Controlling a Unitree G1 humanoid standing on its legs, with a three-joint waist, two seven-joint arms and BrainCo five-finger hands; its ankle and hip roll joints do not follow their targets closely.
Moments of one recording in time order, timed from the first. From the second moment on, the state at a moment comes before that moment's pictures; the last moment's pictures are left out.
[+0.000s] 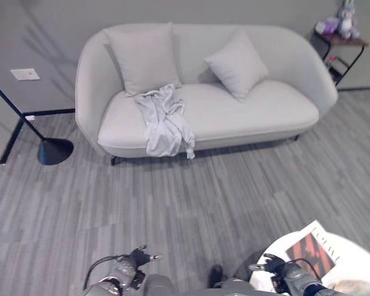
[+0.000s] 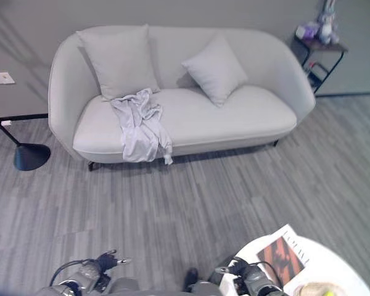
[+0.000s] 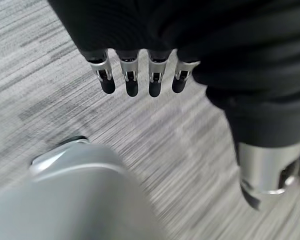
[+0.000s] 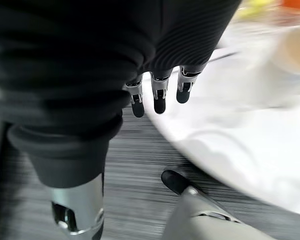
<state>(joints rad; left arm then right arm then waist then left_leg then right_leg) -0.13 0.29 -0.33 1.34 -0.03 -0.06 0.00 -0.13 -0.24 0.41 1.23 0.09 0.01 0.04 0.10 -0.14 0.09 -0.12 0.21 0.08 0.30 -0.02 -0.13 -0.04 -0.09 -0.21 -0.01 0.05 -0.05</state>
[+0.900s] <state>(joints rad) -0.09 0.26 -0.35 1.40 -0.04 -0.01 -0.01 -0.09 -0.13 0.65 0.89 -0.12 0.08 0.15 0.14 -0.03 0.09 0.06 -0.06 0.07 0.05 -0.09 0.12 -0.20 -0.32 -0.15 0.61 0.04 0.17</state>
